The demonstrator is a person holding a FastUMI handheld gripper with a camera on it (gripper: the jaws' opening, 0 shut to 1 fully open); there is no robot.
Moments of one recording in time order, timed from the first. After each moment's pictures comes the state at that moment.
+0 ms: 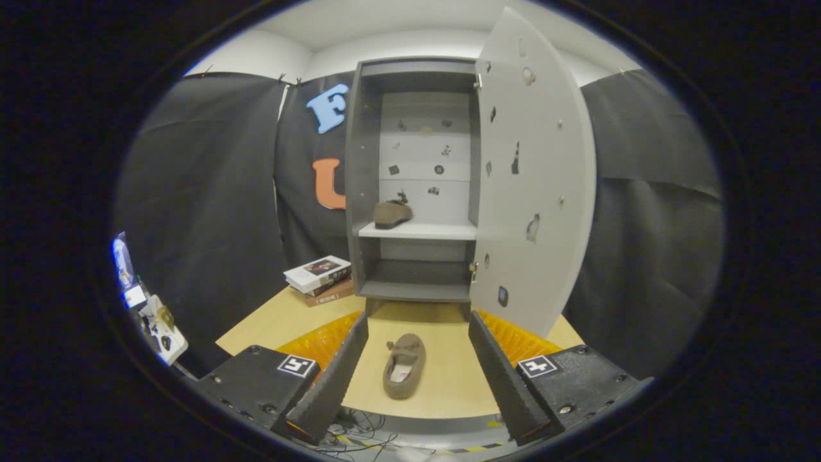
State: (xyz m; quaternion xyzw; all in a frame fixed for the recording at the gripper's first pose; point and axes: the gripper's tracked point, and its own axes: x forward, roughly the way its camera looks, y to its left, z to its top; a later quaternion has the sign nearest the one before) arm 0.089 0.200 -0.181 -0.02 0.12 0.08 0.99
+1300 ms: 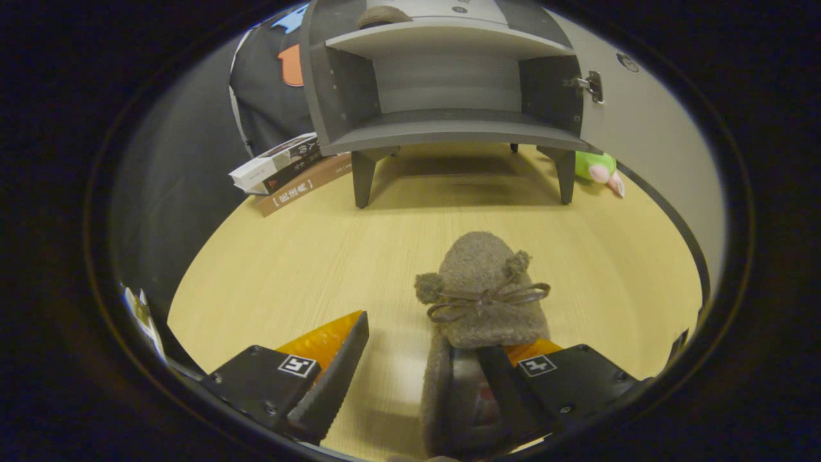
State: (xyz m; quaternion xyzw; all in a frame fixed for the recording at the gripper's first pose) arm 0.303 0.290 -0.466 0.02 0.35 0.09 0.93
